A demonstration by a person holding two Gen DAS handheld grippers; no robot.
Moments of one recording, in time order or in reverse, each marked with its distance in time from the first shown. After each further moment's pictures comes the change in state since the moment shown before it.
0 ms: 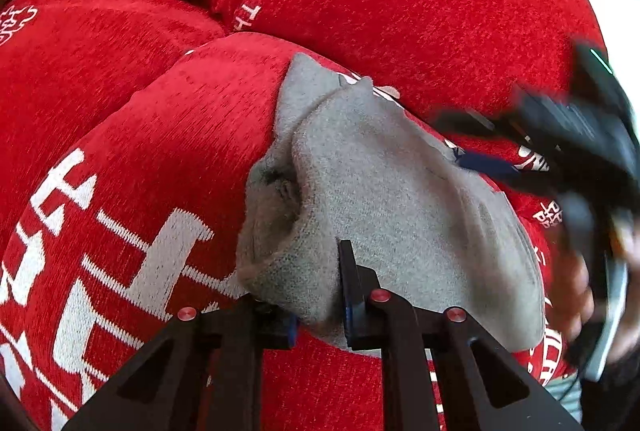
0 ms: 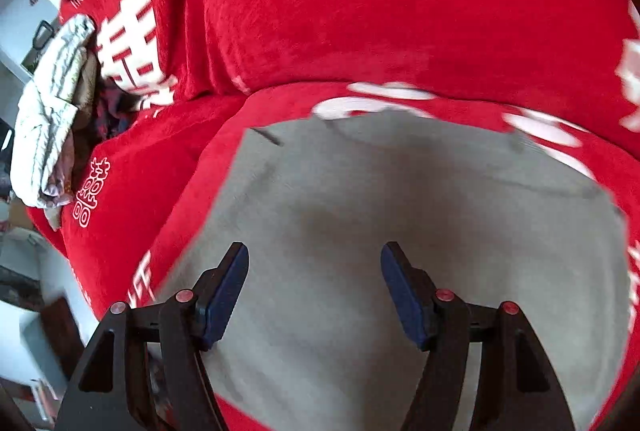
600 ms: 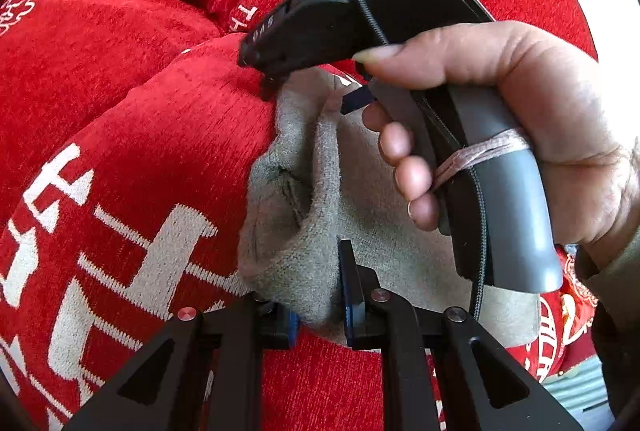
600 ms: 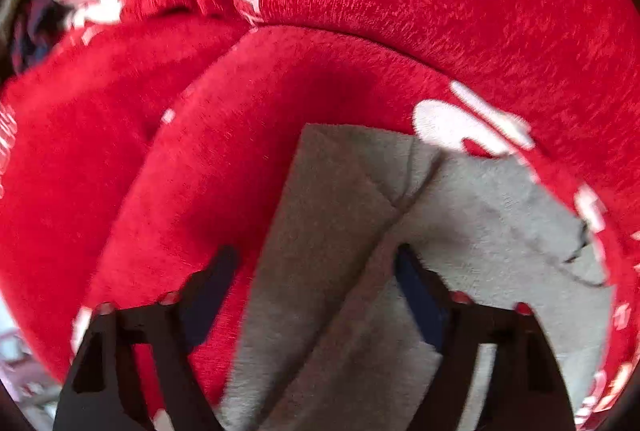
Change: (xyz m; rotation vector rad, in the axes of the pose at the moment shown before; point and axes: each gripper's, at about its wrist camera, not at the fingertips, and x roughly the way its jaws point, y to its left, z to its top) left arm -0.001 0.012 -0.004 -0.001 -0.013 -0.040; right arm 0.118 0.104 0.040 -0.185 0.177 -0.401
